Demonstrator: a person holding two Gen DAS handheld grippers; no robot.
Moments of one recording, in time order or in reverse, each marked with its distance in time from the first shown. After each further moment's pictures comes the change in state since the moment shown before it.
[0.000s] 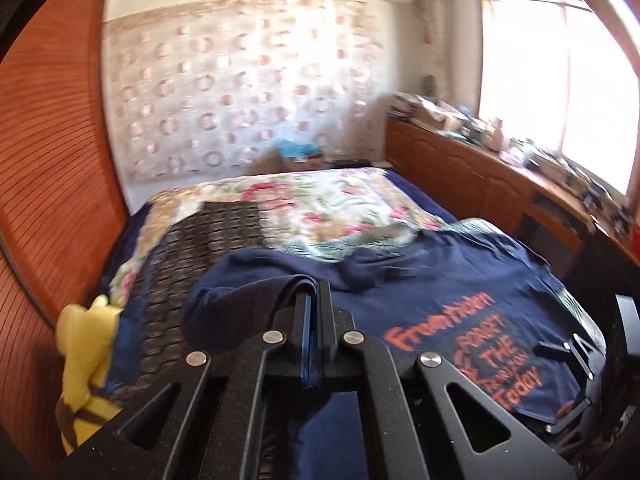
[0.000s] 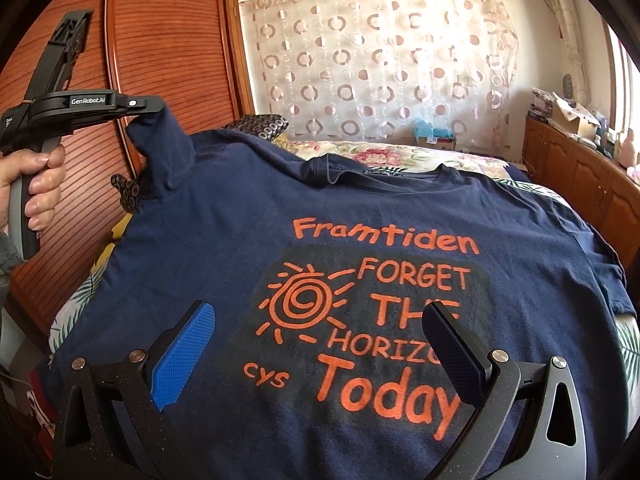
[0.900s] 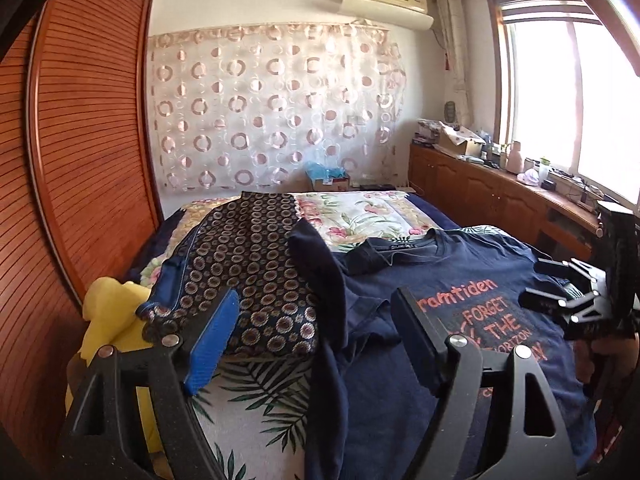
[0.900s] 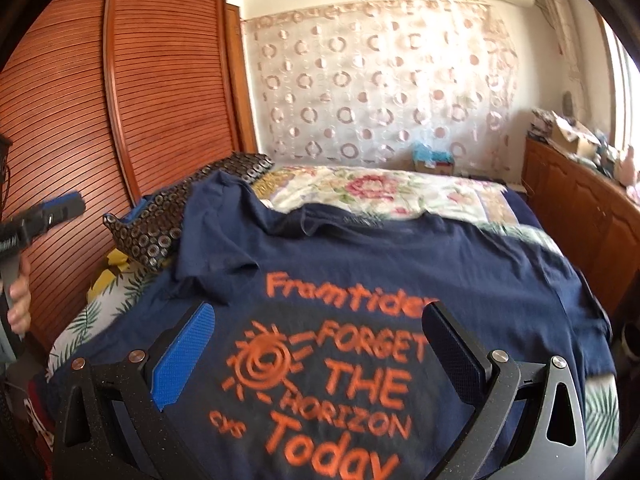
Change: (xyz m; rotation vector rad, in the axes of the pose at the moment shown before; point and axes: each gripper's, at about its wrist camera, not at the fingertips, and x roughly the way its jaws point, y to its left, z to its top) left arm -0.062 0.001 -0.074 -0.068 -0.123 0.126; right arm 0.006 -0.016 0.036 -0.030 -0.068 0.025
